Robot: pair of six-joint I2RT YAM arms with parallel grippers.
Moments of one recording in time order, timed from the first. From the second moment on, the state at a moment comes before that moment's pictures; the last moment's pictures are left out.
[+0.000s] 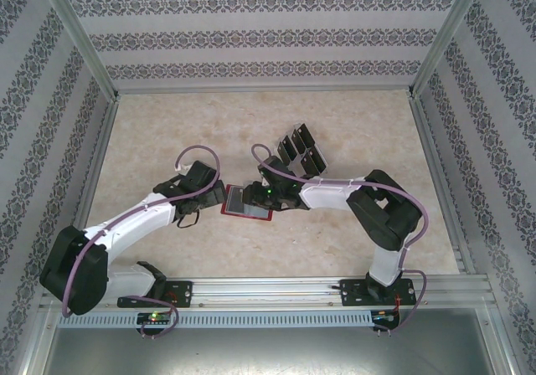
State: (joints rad) left arm -0.51 1.26 0.73 -0.56 -0.27 -0.81; right arm 0.79 1.83 0.98 -0.02 -0.31 0.95
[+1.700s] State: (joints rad) left arm -0.47 1.01 0.78 -0.62 -0.40 -0.91; right arm 0.84 2.23 1.73 -0.19 -0.44 0.95
